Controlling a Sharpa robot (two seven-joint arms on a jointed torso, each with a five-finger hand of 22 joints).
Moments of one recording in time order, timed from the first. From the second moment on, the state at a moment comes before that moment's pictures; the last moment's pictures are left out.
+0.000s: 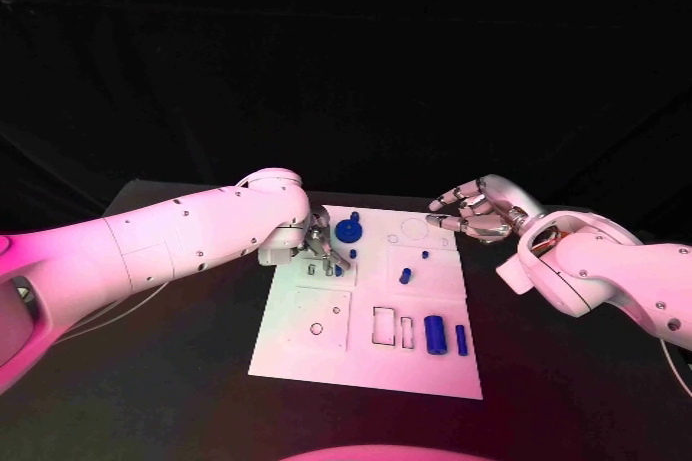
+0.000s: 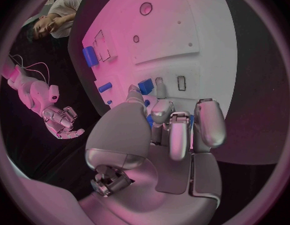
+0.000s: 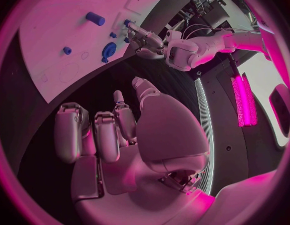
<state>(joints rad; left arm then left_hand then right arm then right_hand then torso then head) 1.29 -0.55 -0.03 1.25 -1.09 0.32 -0.66 1.21 0.06 -0.23 0.28 0.05 1.00 0.07 0.43 0.47 1.29 0.00 1.20 1.06 1.47 -0.06 1.54 1.31 0.09 1.40 0.03 1.38 1.19 1.28 -0.90 -0.12 1.62 -0.85 -0.47 -0.01 1.31 -0.09 0.11 0.16 0.41 0.94 0.15 0.13 0.29 1.36 0.07 1.36 1.31 1.47 0.00 1.52 1.31 0.04 1.44 0.10 1.36 1.31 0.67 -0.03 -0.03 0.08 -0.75</state>
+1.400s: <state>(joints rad) 1.29 -0.55 -0.03 1.26 -1.07 0.31 -0.66 1.27 0.09 -0.21 0.26 0.05 0.98 0.07 0.45 0.51 1.29 0.00 1.21 1.07 1.47 -0.06 1.54 1.31 0.09 1.40 0.03 1.39 1.21 1.27 -0.89 -0.12 1.61 -0.85 -0.47 -0.02 1.31 -0.09 0.11 0.16 0.41 0.94 0.15 0.13 0.29 1.36 0.07 1.36 1.31 1.47 0.00 1.52 1.31 0.04 1.44 0.10 1.36 1.31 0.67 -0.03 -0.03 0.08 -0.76</state>
